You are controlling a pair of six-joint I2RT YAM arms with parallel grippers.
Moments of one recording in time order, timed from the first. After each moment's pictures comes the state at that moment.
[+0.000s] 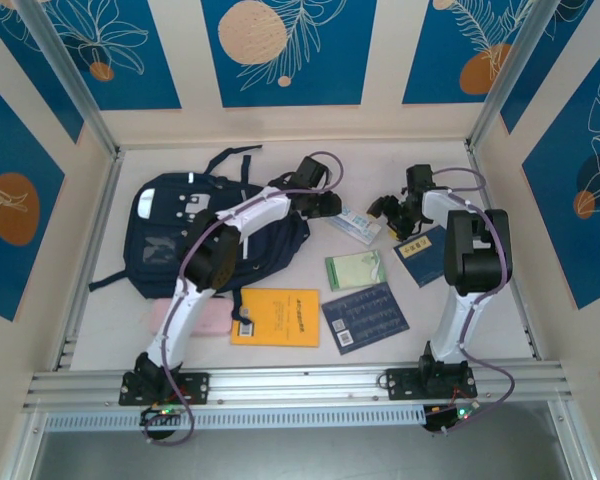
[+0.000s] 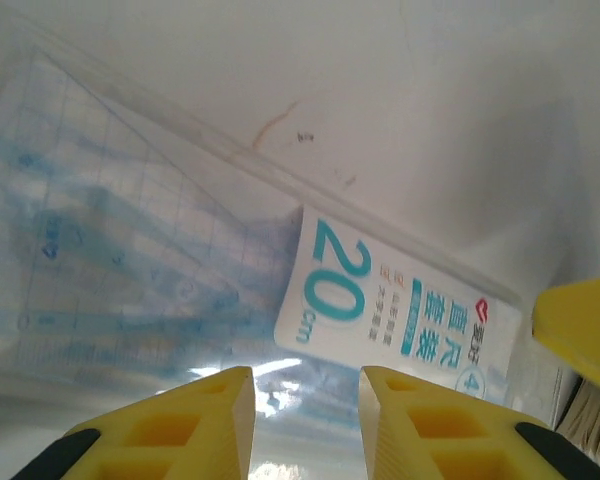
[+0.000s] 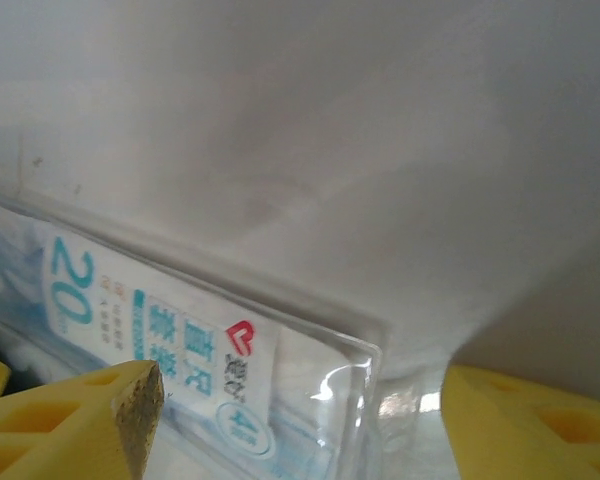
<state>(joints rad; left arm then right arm) -0.65 2.42 2.02 -0.46 0.26 -0.61 0.01 1.94 1.26 -0.51 -0.38 0.65</state>
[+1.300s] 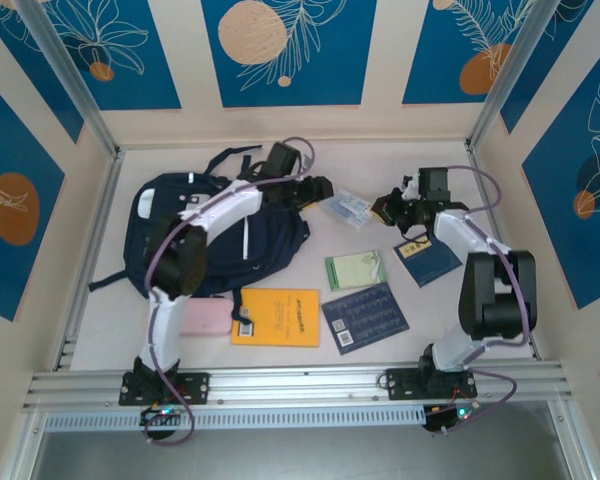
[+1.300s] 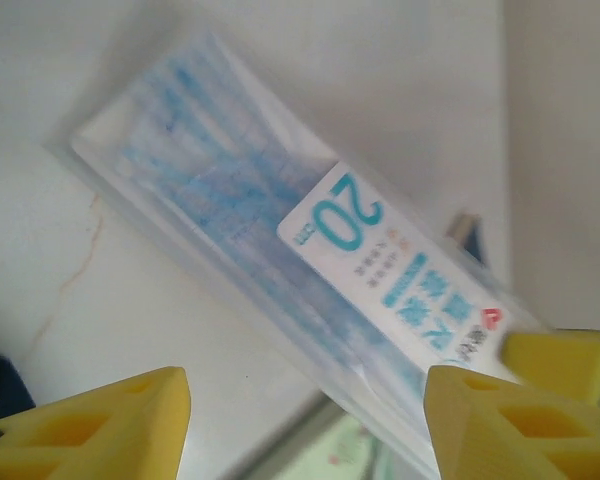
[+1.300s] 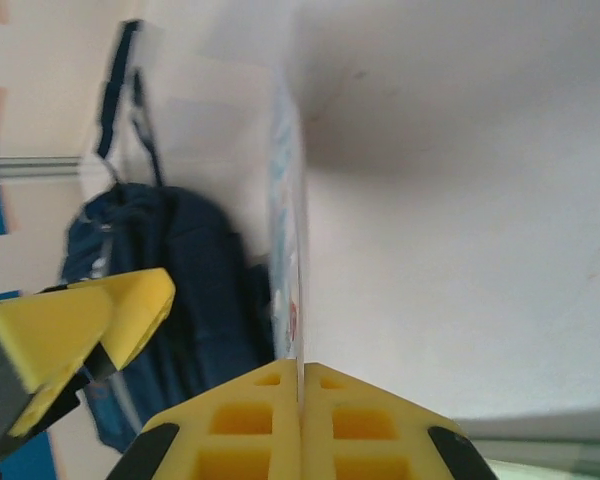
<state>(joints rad) -0.56 2.10 1.74 -0.37 0.46 -0.79 0.02 1.57 1.02 -0.28 -0.62 0.77</state>
